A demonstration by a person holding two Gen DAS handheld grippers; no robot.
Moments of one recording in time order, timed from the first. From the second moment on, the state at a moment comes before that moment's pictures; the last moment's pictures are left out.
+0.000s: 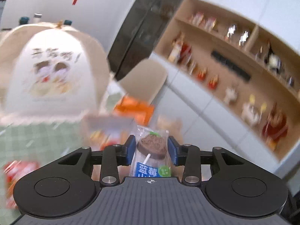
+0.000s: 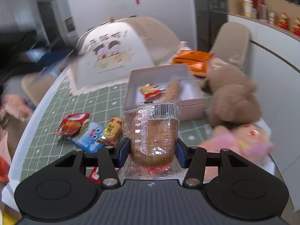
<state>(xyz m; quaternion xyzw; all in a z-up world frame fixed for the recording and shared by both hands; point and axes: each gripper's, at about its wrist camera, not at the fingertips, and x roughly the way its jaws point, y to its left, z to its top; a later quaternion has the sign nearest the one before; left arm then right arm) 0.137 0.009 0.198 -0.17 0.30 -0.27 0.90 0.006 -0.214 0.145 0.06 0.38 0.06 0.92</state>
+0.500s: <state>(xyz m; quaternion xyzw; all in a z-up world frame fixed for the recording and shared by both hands) 0.124 0.038 0.086 -0.20 0.42 -0.23 0.85 0.059 -0.239 0.179 0.07 0.35 0.04 0.93</state>
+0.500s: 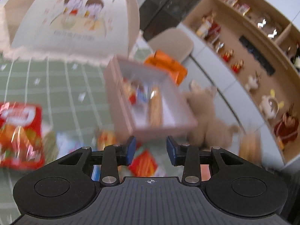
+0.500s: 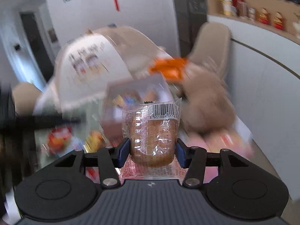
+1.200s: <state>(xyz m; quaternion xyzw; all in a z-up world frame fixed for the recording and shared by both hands) 0.067 0.020 0.049 -0.04 0.48 -0.25 0.84 0.070 -0.188 0.084 -0.03 0.42 0.05 0.91</state>
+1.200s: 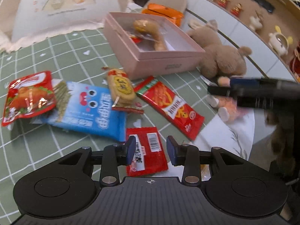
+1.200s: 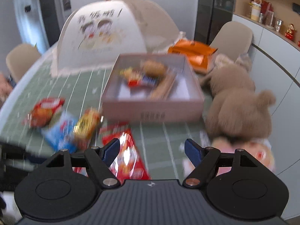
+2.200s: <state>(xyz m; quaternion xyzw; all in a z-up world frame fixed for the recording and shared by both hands) 0.075 0.038 0.034 0.02 0.49 -0.17 0.85 0.008 -0.159 0.039 -0.05 0.45 0.06 0.89</state>
